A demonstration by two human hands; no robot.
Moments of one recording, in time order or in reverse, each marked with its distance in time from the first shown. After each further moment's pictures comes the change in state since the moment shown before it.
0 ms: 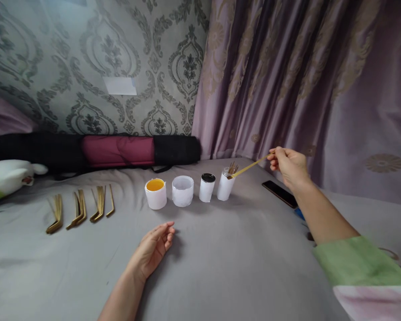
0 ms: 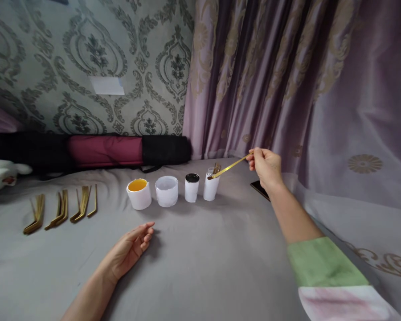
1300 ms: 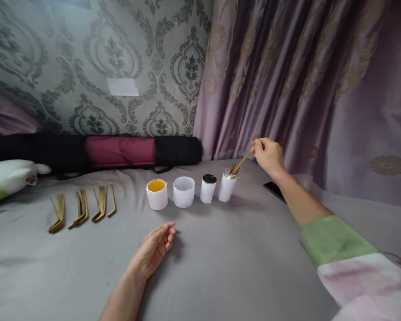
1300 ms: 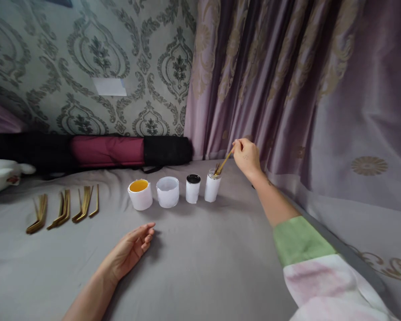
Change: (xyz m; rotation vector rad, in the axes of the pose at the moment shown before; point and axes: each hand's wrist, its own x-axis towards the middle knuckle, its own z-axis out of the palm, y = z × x) left_hand -0.003 0.003 0.004 0.010 0.021 0.005; right_hand 0.017 -0.003 0.042 -0.603 -0.088 -0.471
